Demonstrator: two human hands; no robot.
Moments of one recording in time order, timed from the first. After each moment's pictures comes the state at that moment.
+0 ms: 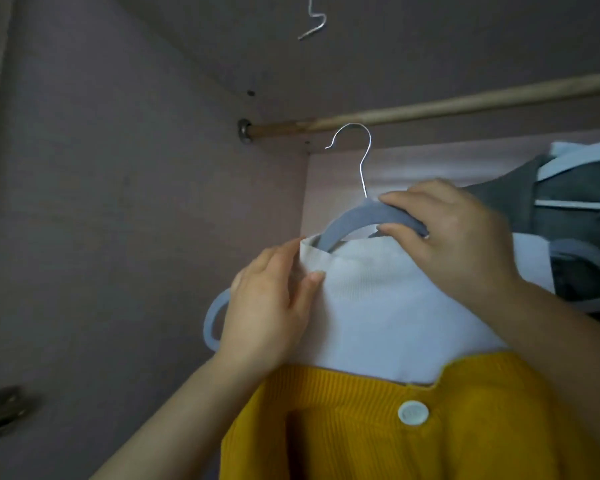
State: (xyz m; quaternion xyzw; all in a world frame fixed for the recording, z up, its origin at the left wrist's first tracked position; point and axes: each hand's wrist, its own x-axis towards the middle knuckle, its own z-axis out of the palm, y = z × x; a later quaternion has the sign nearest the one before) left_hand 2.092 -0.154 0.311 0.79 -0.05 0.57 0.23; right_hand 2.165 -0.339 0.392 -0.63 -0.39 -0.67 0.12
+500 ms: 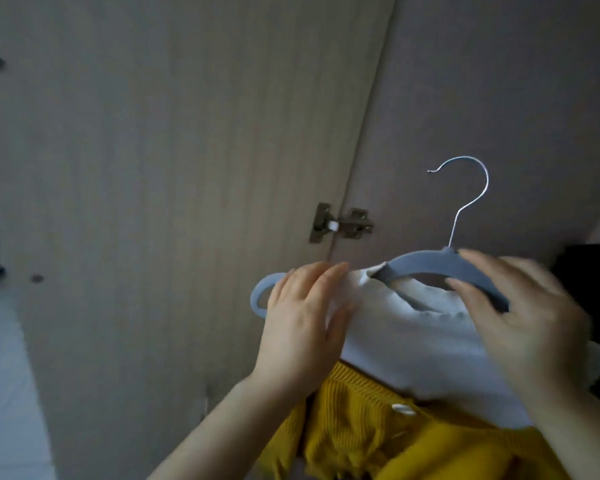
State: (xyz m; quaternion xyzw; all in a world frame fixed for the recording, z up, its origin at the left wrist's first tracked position) left_hand 1.881 -0.079 0.111 0.78 0.28 0.54 0.11; right_hand 2.070 -0.180 0.174 -0.57 -0.57 -0.45 0.38
